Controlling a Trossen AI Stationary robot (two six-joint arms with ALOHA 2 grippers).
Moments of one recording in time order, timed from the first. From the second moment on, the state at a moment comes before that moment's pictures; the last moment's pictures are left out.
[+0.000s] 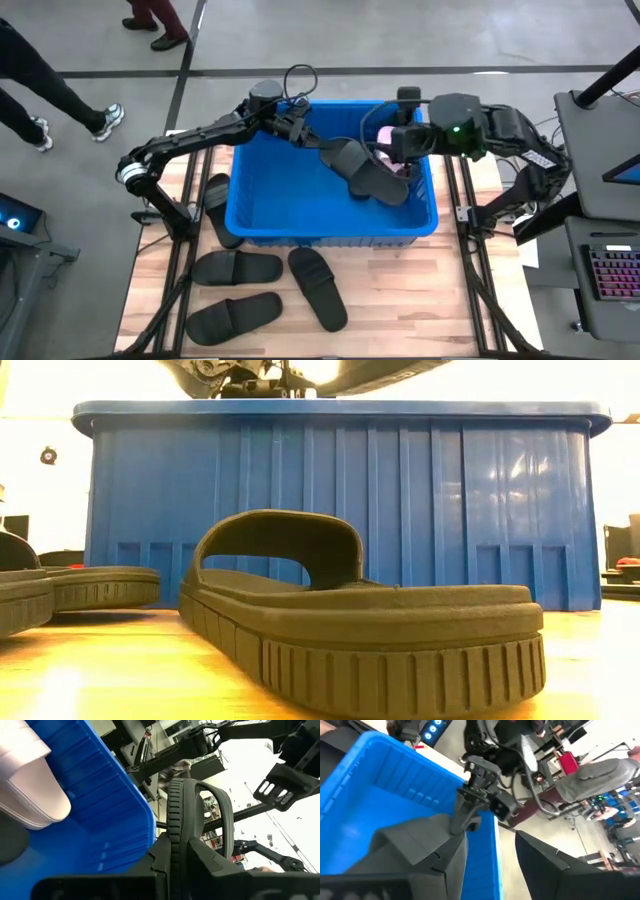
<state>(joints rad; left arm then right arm) 0.58 1.57 1.32 0.10 0.91 -0.92 -0.02 1.49 2.10 -1.07 0.33 -0.63</state>
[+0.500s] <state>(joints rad) 0.58 1.57 1.32 0.10 0.91 -0.93 0.04 1.59 2.14 -1.25 0.34 -0.70</state>
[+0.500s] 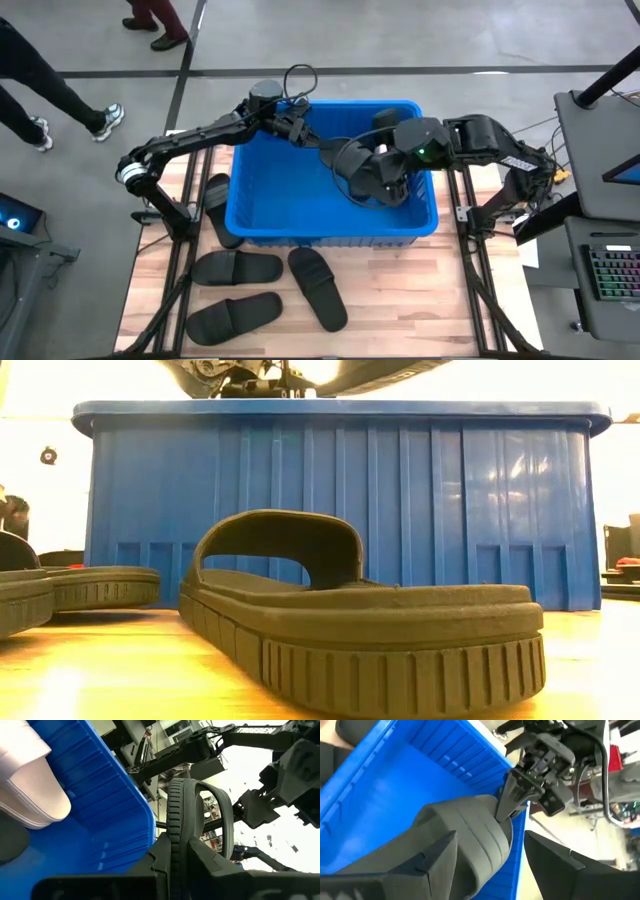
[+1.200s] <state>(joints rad) 0.58 1.57 1.33 0.13 0.99 -0.96 0.05 1.65 2.13 -1.24 0.34 -0.82</state>
